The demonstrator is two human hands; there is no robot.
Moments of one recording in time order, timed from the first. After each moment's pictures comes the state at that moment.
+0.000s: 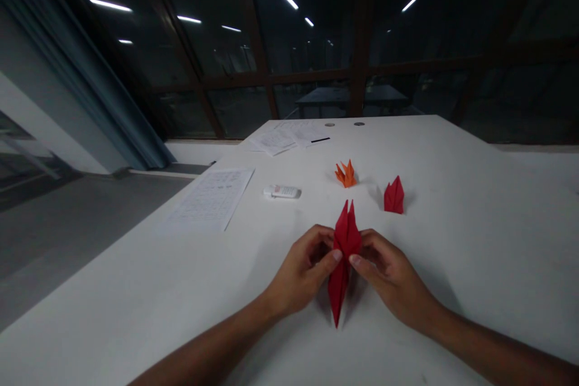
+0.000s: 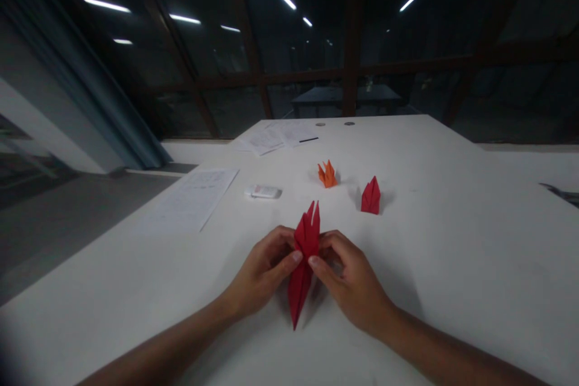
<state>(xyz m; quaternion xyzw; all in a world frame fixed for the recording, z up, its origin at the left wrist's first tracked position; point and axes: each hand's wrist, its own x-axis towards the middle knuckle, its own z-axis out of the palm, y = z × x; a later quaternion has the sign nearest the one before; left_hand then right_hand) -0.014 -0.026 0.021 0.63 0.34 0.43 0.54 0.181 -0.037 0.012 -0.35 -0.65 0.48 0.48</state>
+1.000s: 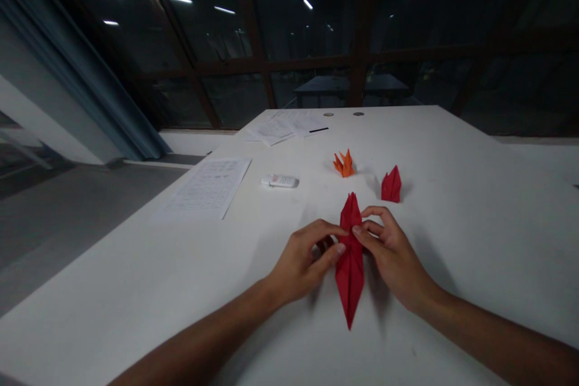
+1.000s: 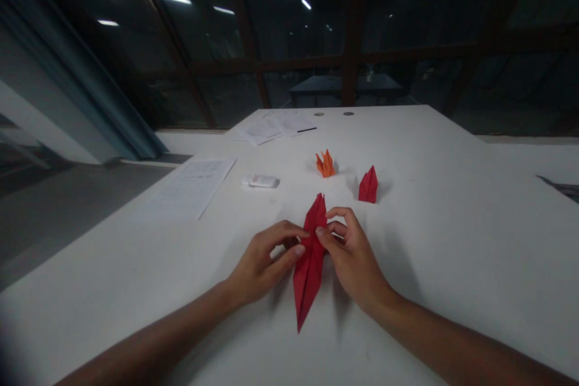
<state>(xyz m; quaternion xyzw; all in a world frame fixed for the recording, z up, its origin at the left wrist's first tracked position) -0.015 -0.031 0.025 0.76 0.34 0.40 0.38 0.176 -0.033 0.008 -0.41 -0.48 0.57 0.53</state>
